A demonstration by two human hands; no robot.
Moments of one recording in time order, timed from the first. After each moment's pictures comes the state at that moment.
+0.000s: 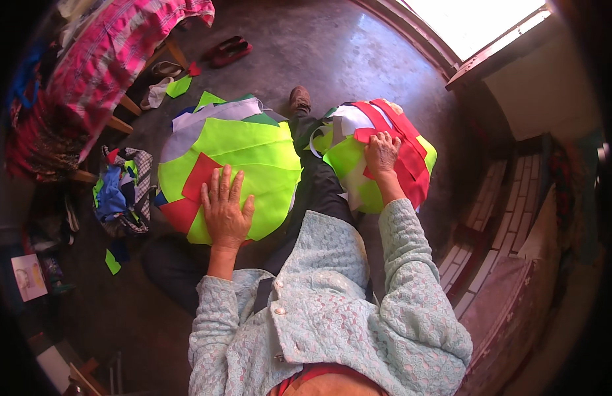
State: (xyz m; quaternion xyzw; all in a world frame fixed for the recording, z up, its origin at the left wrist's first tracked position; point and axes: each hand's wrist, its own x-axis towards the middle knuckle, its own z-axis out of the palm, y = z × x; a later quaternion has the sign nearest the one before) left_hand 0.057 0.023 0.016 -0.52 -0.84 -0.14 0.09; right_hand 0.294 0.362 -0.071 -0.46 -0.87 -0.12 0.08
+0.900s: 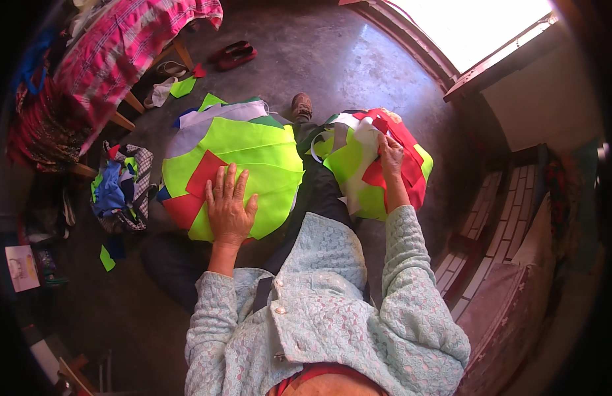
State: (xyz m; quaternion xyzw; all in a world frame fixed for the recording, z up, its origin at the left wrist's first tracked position) left_hand 0.058 0.022 0.015 -0.51 -0.84 -0.16 0.09; right_hand 0.297 0.369 -0.049 -0.50 -0.61 0.45 0.42
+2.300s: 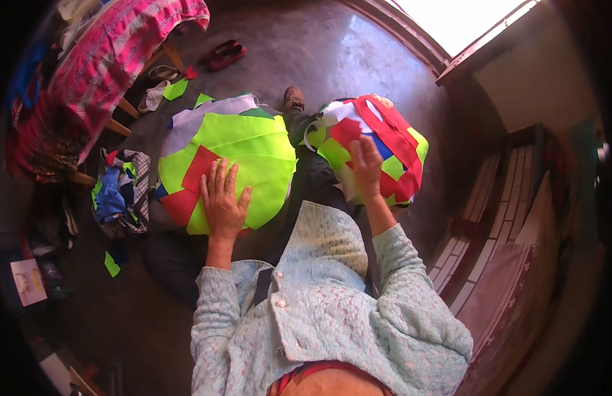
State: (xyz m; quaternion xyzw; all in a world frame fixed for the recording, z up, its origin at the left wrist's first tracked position) left_hand 0.055 0.018 0.012 -0.52 -0.82 -0.23 0.08; right_hand 0.276 0.253 0.004 -0.39 -0.69 0.41 0.46
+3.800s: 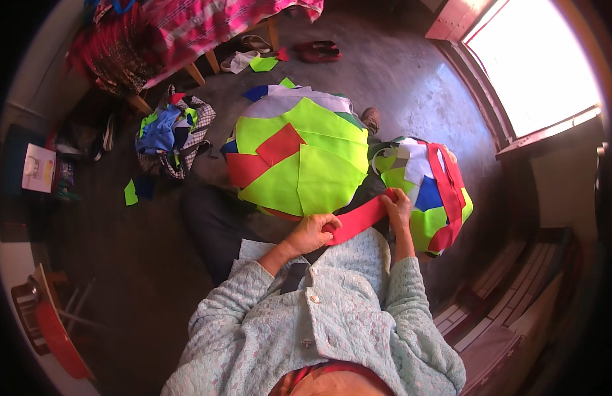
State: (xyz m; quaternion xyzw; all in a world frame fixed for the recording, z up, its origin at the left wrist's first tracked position) left_hand 0.134 -0.007 -0.008 -0.37 -0.63 -0.51 -0.45; right_hand 0.287 0.251 -0.076 -0.45 -0.80 0.36 0.16
